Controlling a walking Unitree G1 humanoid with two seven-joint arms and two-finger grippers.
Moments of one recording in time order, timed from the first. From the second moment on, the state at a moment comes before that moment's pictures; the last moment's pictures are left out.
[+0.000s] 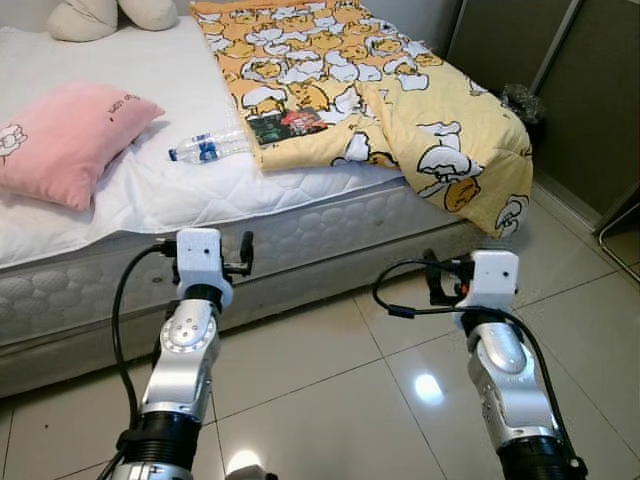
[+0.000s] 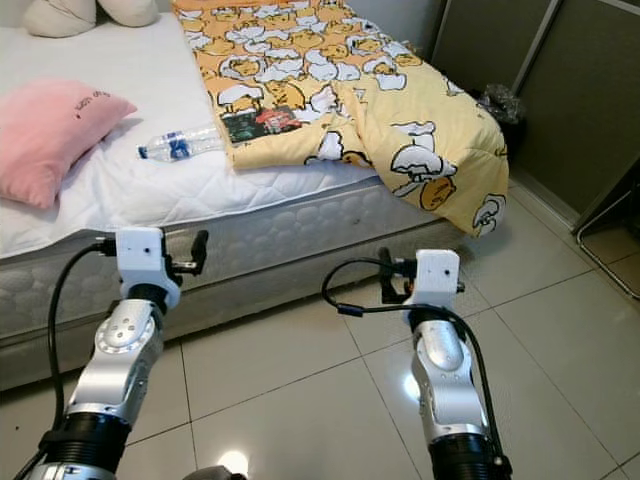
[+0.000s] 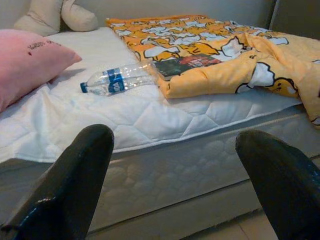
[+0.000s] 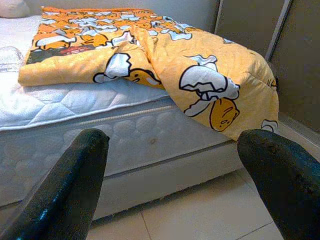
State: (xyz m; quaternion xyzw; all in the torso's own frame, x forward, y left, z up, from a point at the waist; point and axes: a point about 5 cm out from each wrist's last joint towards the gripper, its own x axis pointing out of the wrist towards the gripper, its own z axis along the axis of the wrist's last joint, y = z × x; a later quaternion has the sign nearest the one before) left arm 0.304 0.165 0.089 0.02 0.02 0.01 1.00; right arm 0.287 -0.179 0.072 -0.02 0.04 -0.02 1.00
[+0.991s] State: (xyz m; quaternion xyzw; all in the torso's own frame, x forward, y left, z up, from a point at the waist) left arm 0.310 0.156 0.098 0.01 0.00 0.02 1.00; right arm 0.291 -0.192 0.072 -0.04 0.04 -0.03 1.00
